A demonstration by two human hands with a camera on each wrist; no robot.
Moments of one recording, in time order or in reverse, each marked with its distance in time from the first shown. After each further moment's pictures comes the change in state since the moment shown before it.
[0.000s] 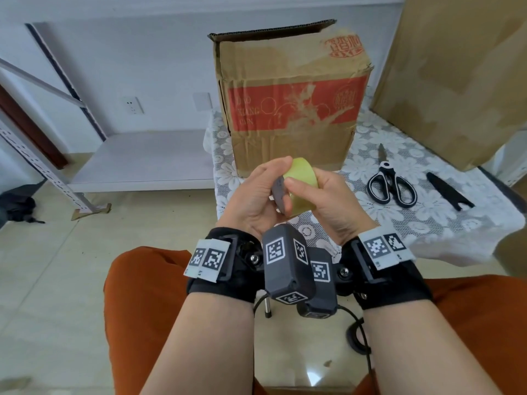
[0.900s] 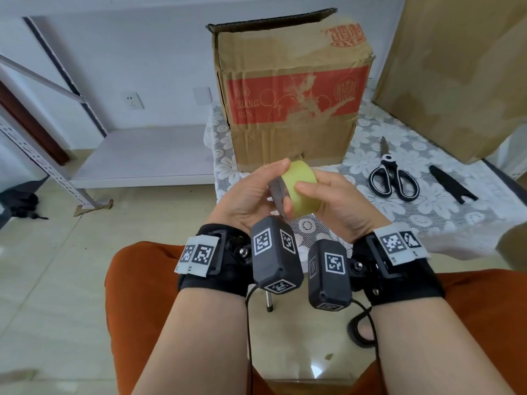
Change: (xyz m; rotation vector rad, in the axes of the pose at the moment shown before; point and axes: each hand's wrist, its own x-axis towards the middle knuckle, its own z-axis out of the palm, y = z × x) left_hand -0.016 0.005 -0.004 0.060 0.012 -0.096; right_hand -0.005 0.004 -0.013 0.145 -0.087 0.120
